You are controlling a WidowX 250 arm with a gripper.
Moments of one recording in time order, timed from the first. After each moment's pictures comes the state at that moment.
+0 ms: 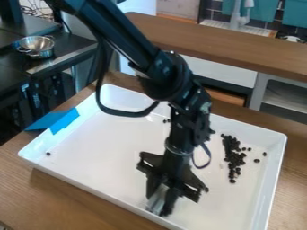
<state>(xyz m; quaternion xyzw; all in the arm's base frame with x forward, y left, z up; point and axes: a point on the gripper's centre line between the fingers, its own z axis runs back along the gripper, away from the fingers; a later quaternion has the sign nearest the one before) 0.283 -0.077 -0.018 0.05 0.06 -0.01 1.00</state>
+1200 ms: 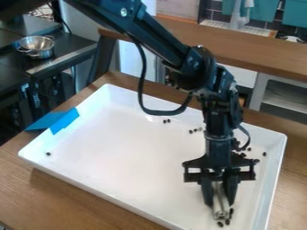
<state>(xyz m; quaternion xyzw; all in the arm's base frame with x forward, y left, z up) 0.340 -0.130 -0.019 -0.08 0.07 0.24 0.96</state>
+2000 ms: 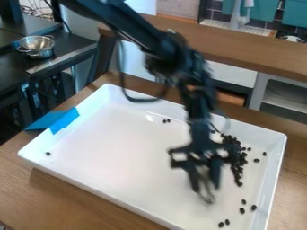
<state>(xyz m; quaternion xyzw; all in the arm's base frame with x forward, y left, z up) 0.352 -0.075 0.006 -0.12 0.09 0.28 0.95</state>
